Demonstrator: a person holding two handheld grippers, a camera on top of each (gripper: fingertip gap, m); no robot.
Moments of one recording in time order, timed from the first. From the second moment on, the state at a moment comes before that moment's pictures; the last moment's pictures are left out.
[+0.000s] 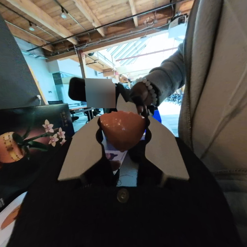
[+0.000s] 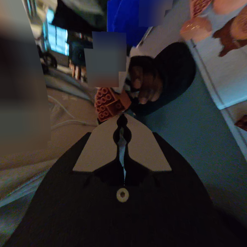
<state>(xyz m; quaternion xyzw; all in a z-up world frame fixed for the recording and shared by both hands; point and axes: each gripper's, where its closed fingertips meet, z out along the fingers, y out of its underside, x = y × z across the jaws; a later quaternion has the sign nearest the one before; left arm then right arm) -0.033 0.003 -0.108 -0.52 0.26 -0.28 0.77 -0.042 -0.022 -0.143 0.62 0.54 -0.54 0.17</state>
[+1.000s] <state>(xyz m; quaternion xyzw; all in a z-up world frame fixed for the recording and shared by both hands) -0.048 0.023 -0.122 -0.57 0.21 -0.25 0.75 0.049 0.007 -0.237 0.59 0.71 -0.31 -0.21</state>
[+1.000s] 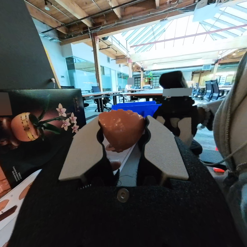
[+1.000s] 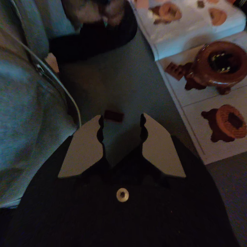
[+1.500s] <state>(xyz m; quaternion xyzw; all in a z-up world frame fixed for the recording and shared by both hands) -0.033 0.015 -0.122 -0.55 0.24 -0.30 0.74 0.058 -0.011 -0.253 0.49 0.81 -0.26 -0.22</state>
